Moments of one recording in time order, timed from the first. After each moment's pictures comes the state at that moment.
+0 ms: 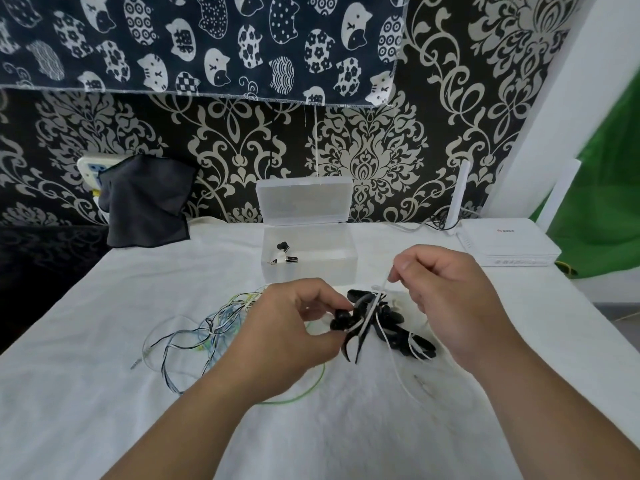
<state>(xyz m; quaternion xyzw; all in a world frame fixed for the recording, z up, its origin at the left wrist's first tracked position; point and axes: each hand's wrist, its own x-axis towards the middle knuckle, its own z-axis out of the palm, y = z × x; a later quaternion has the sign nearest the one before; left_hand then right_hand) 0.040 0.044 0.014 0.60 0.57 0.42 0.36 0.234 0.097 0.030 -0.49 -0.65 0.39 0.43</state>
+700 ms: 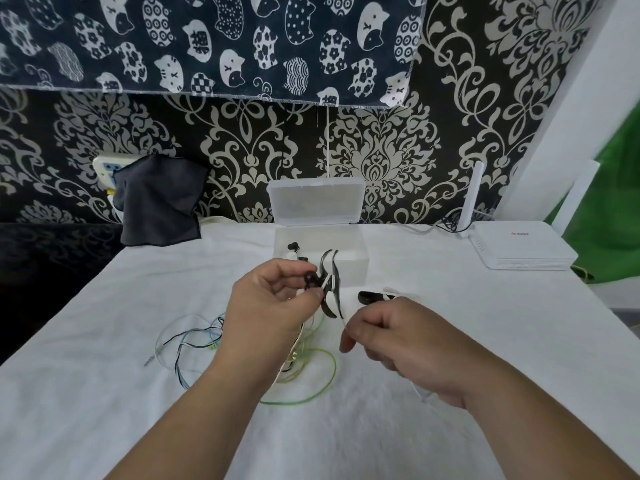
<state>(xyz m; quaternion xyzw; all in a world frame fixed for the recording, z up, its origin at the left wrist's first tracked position) 0.029 0.056 0.006 0.39 0.53 0.63 0.41 0.207 0.082 0.018 -0.45 -0.70 0.53 0.15</state>
